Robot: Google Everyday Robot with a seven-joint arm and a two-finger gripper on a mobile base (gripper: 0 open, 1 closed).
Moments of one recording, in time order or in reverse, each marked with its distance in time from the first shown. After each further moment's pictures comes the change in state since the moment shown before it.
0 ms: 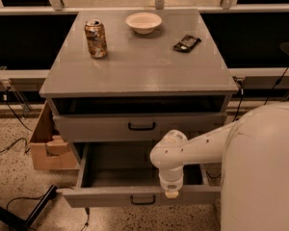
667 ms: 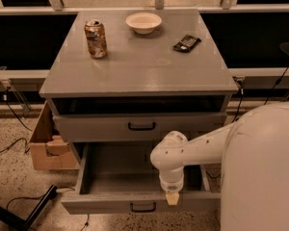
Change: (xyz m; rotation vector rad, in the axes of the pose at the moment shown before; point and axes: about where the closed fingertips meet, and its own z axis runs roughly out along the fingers) arm 0.000 0.000 0.000 0.000 0.000 0.000
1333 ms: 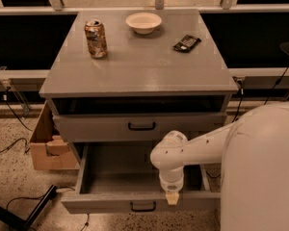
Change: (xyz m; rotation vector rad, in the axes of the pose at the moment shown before) arm 0.001 0.002 0.003 -0.006 0.002 0.000
